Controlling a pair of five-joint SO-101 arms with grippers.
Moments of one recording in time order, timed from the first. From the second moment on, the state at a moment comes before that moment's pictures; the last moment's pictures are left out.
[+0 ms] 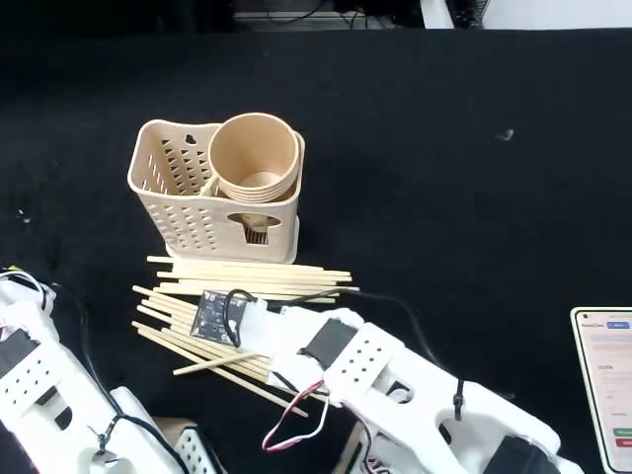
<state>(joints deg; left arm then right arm) -51.8 -57.5 70.6 33.8 18.9 -50.9 -37.2 68.7 50.3 26.7</state>
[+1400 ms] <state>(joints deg) -51.8 -57.5 70.6 33.8 18.9 -45.2 -24.5 56.9 66.2 34.4</state>
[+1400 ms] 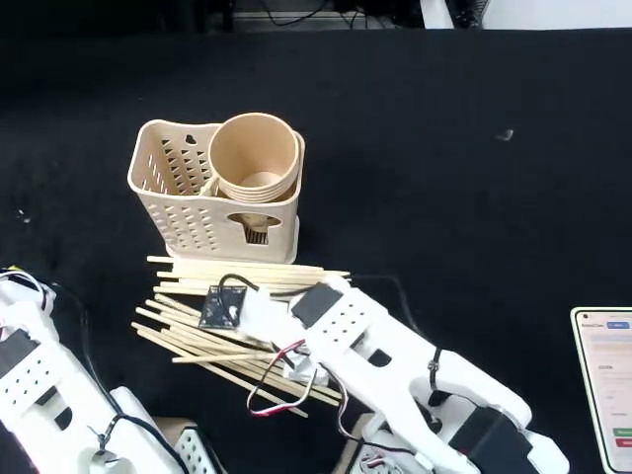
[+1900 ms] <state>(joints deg) -51.8 -57.5 70.6 33.8 18.9 -45.2 -24.5 56.9 56.5 34.4</state>
